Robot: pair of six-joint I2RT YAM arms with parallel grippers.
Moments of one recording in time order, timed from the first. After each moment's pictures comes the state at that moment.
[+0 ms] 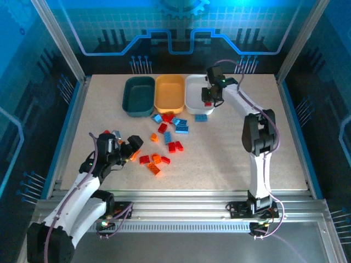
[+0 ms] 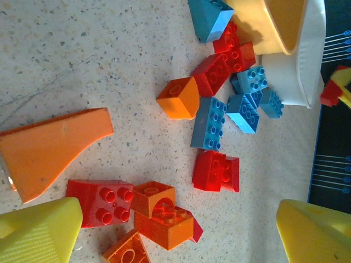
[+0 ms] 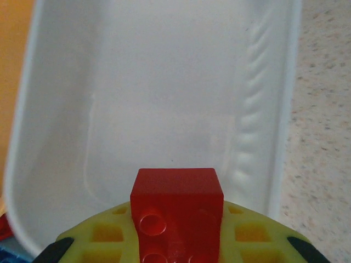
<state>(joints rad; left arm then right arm) -0.16 0.75 0.42 -0.36 0.29 -0.98 0.29 2.20 1.94 -0.77 0.02 0.25</state>
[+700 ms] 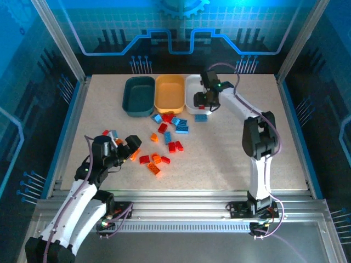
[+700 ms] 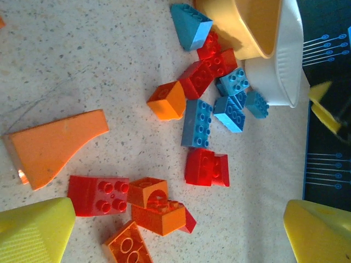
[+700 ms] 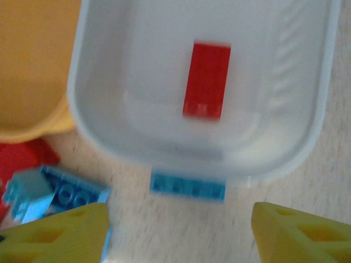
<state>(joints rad) -0.16 0.63 0.43 -0.45 0.28 -0.94 0.42 1.92 1.57 -0.69 0.09 0.33</state>
